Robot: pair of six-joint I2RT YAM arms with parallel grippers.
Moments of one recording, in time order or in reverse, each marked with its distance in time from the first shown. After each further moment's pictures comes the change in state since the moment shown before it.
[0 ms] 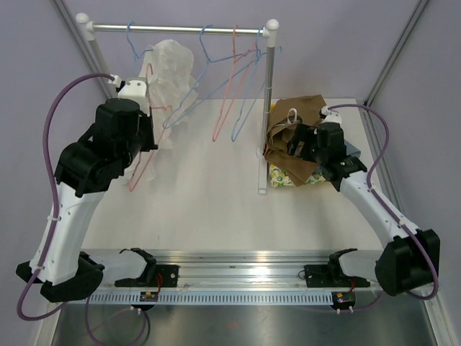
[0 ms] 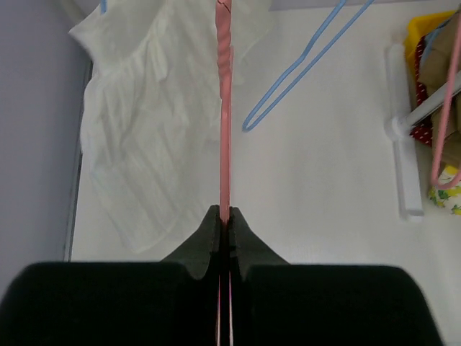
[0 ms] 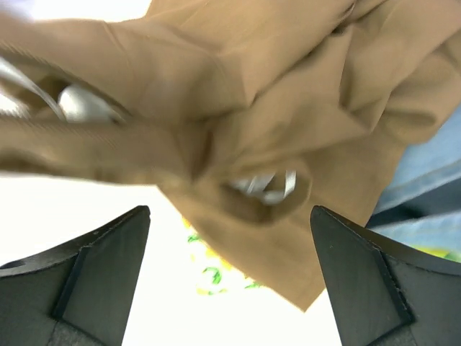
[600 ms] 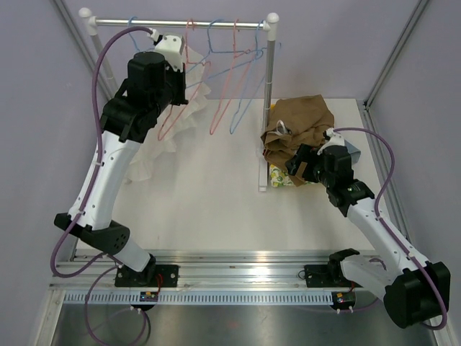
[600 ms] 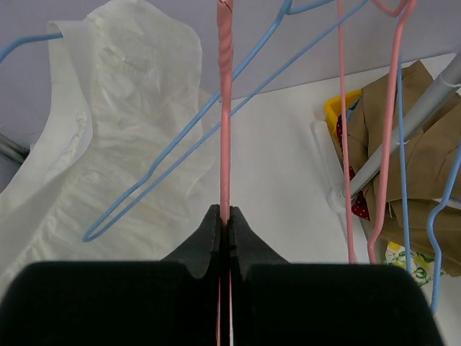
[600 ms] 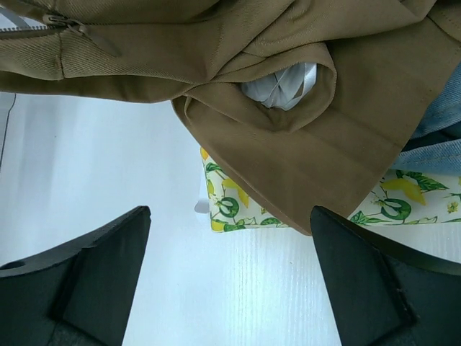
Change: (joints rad) left arm 0.085 0.359 0.245 0.338 0.275 0.162; right arm 0.000 -0.280 -0.283 0.054 -0.157 0.090
